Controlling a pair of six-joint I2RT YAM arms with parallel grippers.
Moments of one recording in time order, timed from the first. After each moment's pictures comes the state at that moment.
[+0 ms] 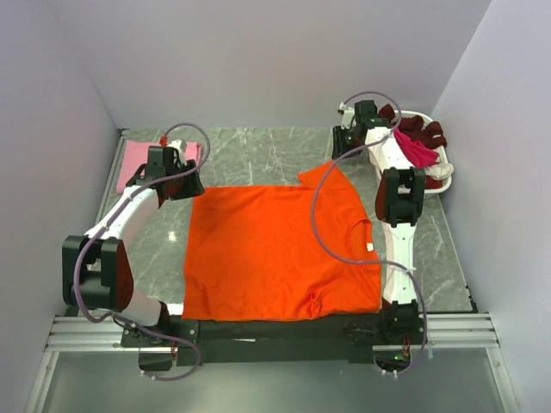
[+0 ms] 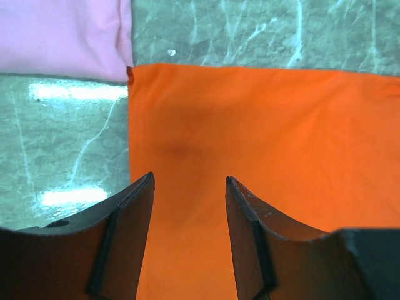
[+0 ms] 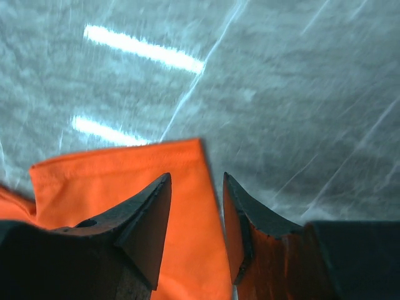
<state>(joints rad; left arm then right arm) -0.09 1.48 1.07 -0.37 0.15 -0.29 0.07 2.46 2.23 -0.76 -0.30 -0.10</state>
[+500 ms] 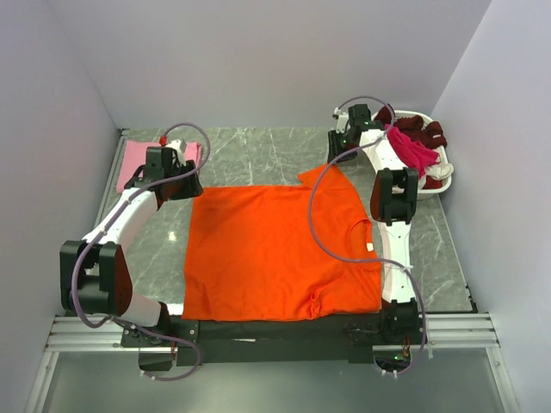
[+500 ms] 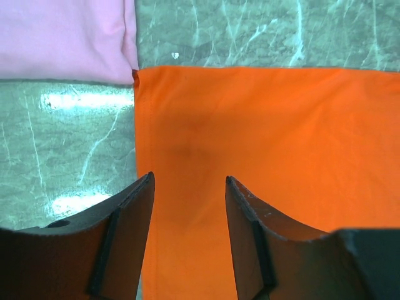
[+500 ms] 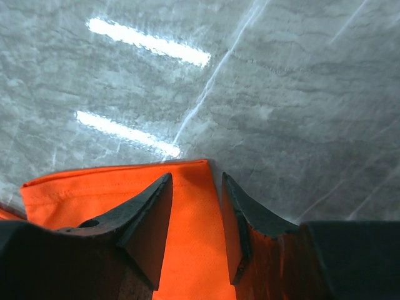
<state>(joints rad) -0.09 1.46 1.05 -0.36 0.13 -0.25 0.08 2.55 2.34 -0.80 -0.30 -0.08</state>
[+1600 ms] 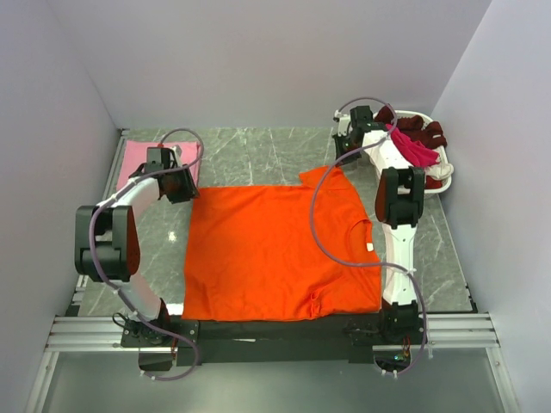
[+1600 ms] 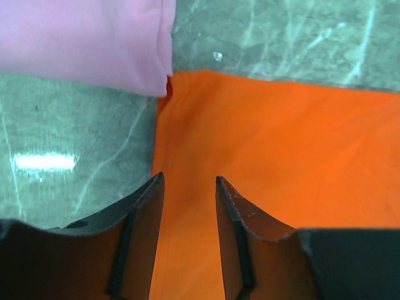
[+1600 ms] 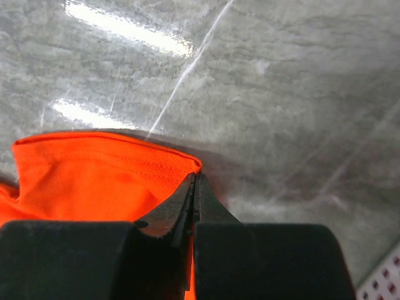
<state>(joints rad) 0.00 1.69 1.10 -0.32 0.22 -0.31 0.09 2.45 2.16 -0.76 -0.26 -0.14</state>
